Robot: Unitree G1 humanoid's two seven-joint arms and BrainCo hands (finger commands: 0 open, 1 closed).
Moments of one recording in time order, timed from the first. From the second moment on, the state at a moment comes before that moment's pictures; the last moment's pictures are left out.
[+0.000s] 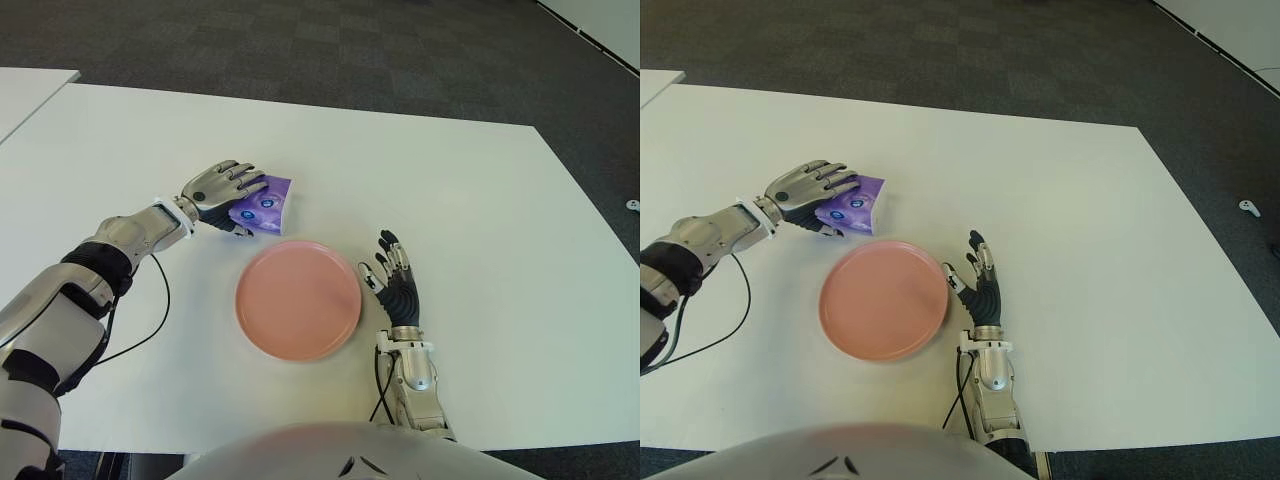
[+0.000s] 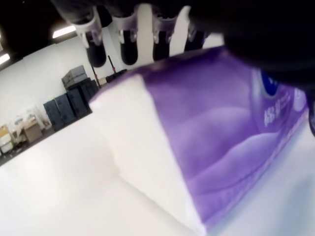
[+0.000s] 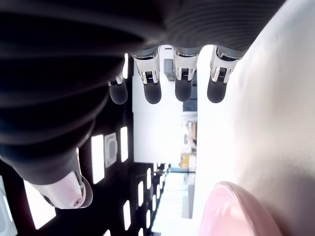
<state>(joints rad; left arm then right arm) -0.73 0.63 -0.74 0.94 1.15 -0.39 0.61 0.23 0.03 0.09 0.23 -0.09 -0.54 -0.07</state>
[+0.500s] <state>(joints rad) -0.73 0.52 -0.83 1.15 1.19 -0.23 0.91 0.23 0.03 0.09 0.23 -0.09 -0.54 -0.06</state>
